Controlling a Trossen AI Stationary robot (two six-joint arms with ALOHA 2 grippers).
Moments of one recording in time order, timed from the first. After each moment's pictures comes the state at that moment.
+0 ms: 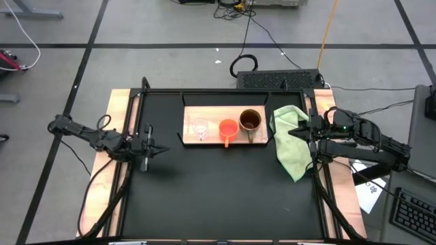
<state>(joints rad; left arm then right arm) -0.36 0.28 0.23 0.03 -0.32 0.14 -0.26 0.24 0.60 -0.69 -0.16 0.06</state>
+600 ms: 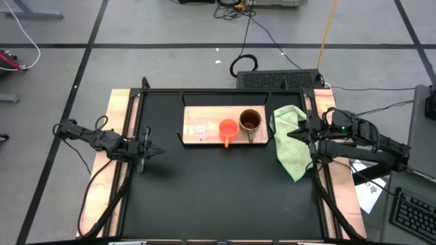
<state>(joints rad) -0.36 0.05 0.16 -0.14 -0.25 0.25 -0.26 0.24 0.58 -0.67 -0.20 0.05</state>
